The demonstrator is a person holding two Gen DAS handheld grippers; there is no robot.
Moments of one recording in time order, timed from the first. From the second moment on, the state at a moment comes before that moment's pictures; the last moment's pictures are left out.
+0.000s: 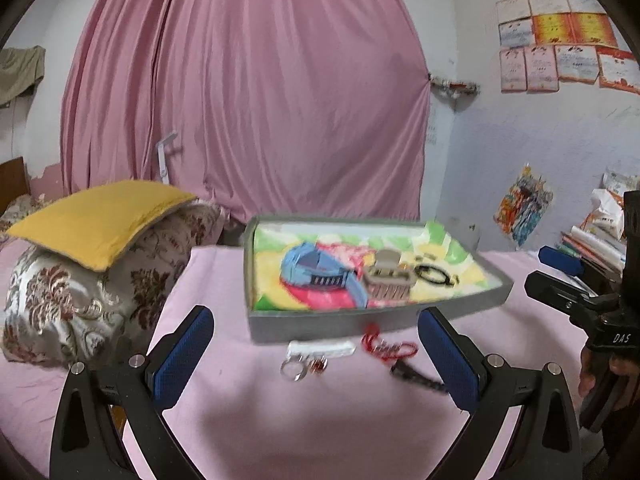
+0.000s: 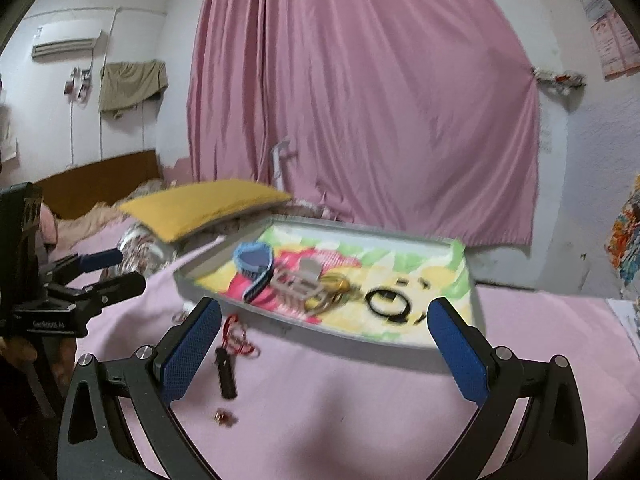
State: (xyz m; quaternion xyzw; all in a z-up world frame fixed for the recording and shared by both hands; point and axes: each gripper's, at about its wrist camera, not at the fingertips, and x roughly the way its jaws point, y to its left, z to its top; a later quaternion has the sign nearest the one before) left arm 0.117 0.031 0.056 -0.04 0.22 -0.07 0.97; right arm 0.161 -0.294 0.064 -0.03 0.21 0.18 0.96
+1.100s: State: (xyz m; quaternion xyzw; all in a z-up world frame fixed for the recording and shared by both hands) left arm 0.177 0.049 0.011 -0.05 0.41 -0.10 0.91; right arm 0.216 -0.199 0.001 -0.12 0.40 0.32 0.85
